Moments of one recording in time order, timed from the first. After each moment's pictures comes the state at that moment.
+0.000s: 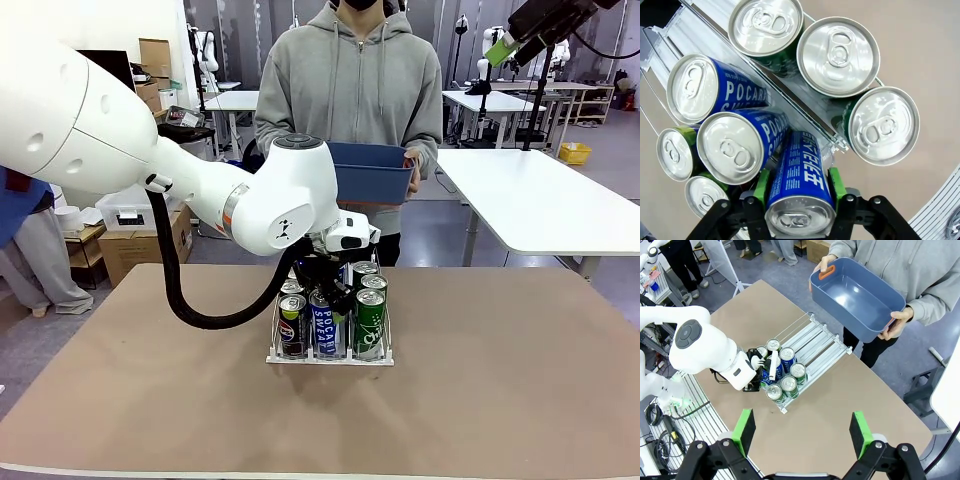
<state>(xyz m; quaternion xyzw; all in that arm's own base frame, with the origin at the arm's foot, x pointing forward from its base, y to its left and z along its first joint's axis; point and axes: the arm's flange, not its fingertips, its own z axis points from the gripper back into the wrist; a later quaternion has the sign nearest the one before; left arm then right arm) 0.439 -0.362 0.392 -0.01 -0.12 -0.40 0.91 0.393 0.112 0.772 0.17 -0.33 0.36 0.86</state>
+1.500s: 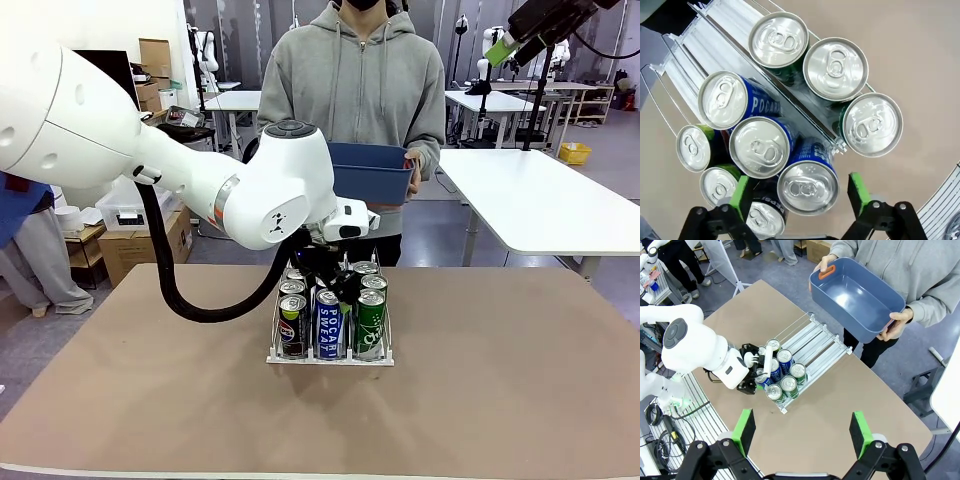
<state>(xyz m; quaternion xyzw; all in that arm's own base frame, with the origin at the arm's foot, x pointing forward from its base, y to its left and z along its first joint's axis) 0.431 -0.360 0.415 -0.01 -0.15 -0.39 0.91 0.393 0.112 0.772 0.17 -0.33 0.36 0.86</state>
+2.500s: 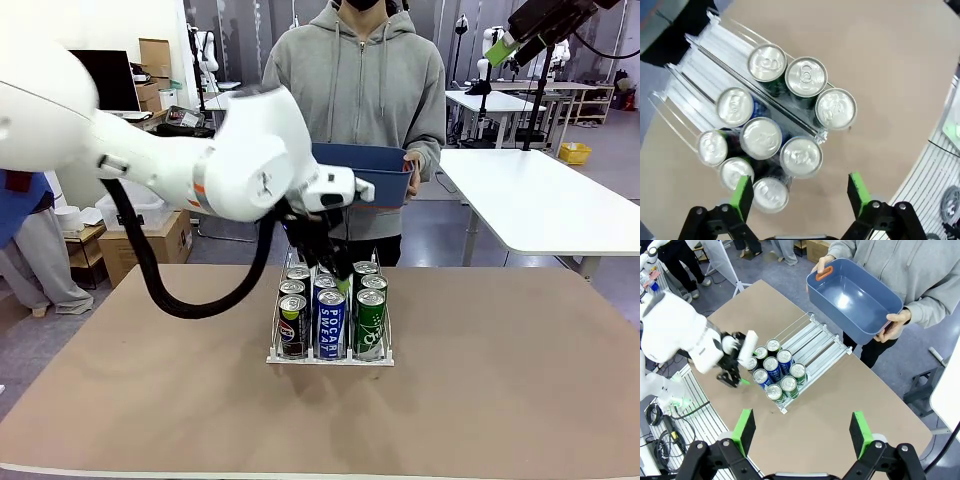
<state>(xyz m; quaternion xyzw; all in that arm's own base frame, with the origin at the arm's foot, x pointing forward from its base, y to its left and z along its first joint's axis) 0.421 -0.324 0.490 -0.08 -0.18 -0.45 0.87 0.393 0.112 0.772 0.17 -0.33 0.36 0.86</state>
